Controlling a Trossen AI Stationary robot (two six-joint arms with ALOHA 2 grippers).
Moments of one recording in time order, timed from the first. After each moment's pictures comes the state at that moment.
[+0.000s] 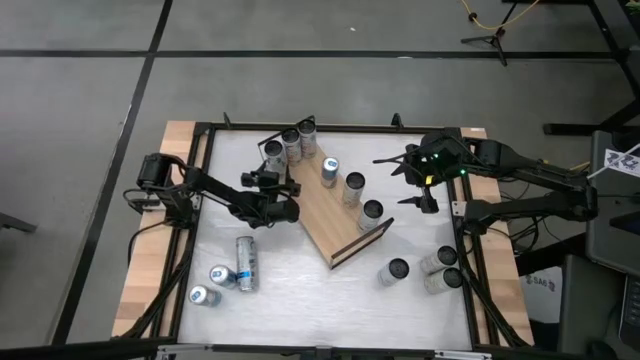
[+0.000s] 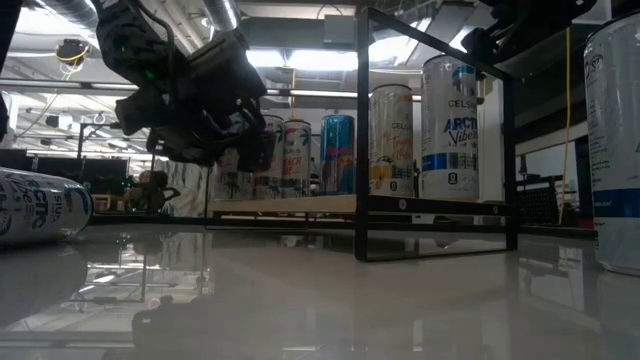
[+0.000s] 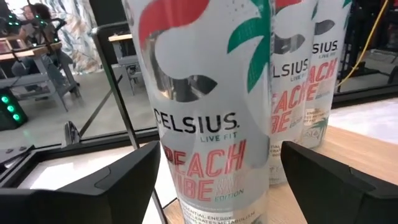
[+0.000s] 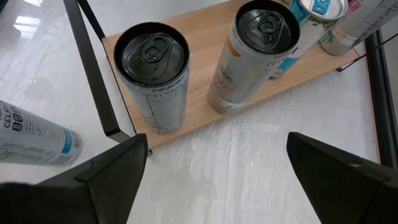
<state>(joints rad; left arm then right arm) -0.03 1.74 0.70 0.07 -1.43 -0.88 -0.27 1.00 1.06 -0.92 -0.25 -0.42</state>
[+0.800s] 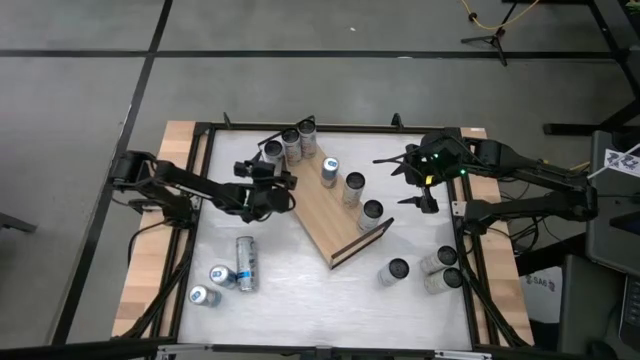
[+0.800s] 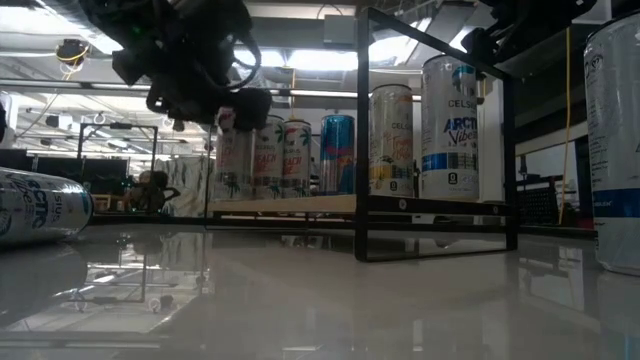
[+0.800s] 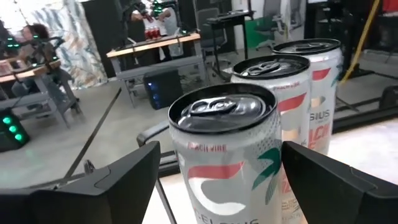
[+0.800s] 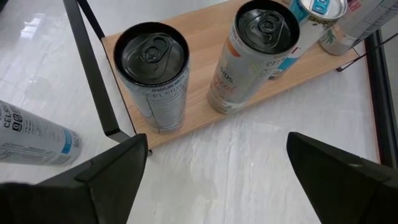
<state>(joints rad) -0.03 1.51 0.70 0.07 -1.42 -0.59 -0.28 1.00 1.06 -0.92 -0.26 -0.42</state>
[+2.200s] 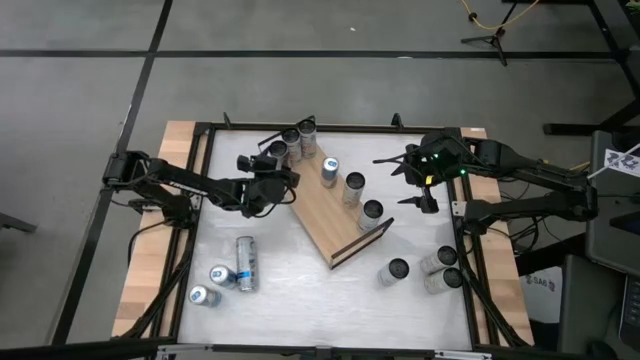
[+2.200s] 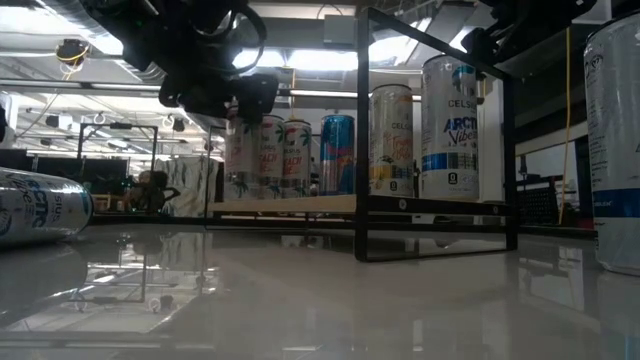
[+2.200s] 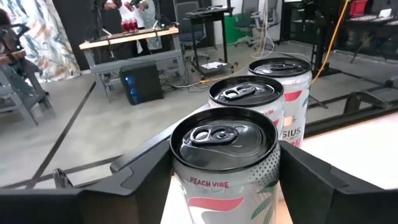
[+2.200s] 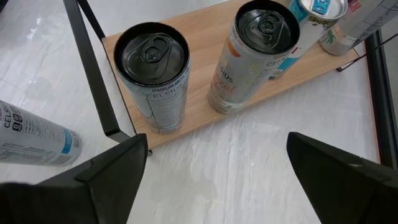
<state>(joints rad) 0.01 1.45 0.70 0.21 -1.31 -0.44 -0.28 1.00 1.06 -0.92 -0.25 -0.42</state>
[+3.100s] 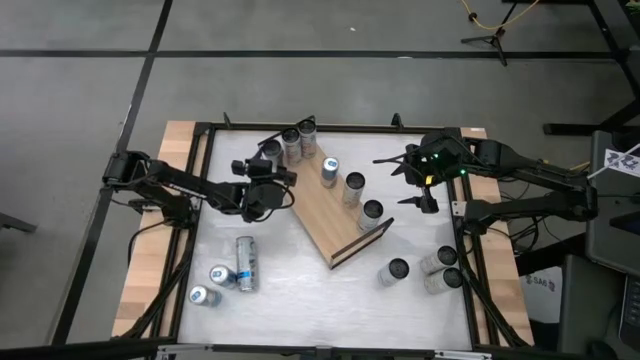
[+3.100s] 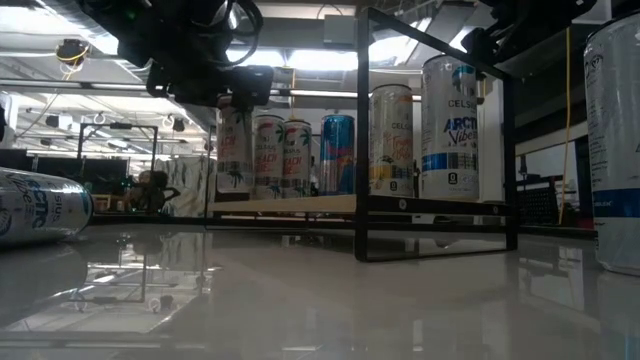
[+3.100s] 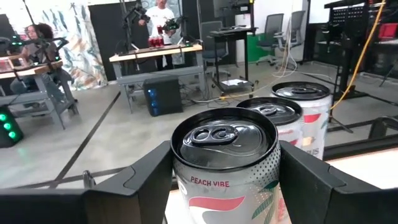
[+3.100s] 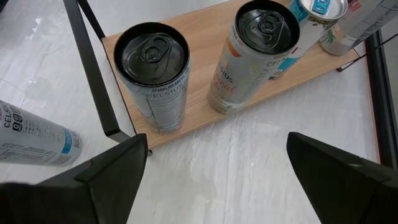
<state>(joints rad) -0.04 1.45 0.70 0.25 -1.48 -0.44 -0.28 1.00 1.06 -0.92 -0.25 -0.42</state>
